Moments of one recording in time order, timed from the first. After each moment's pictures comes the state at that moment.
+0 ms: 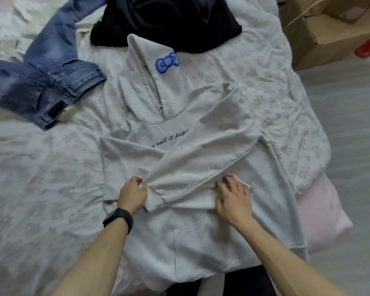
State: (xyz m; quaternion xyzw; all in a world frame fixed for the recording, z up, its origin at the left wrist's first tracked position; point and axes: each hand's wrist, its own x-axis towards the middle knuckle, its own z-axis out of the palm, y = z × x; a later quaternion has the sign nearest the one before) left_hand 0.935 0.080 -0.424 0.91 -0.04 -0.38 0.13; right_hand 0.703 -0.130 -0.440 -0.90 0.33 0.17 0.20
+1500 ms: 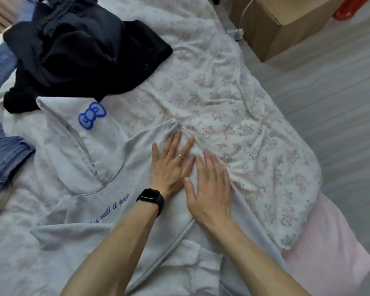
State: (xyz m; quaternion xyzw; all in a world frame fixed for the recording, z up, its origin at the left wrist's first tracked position) left_hand 0.945 -0.274 -0.497 0.83 -0.54 -0.16 -0.01; right_hand 0.788 -0.299 -0.472 -0.85 0.44 -0.04 0.28
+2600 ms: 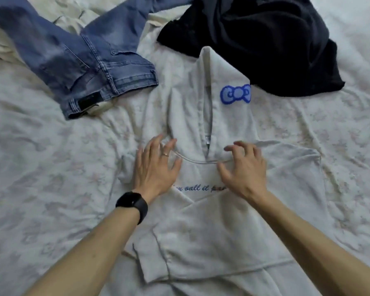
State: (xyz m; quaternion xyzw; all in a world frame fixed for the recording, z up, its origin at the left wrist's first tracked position) left_hand 1.068 0.001 -0.475 0.97 -0.19 -0.12 0.13; right_hand 0.982 -0.230 -0.459 -0.95 0.20 0.06 0.21
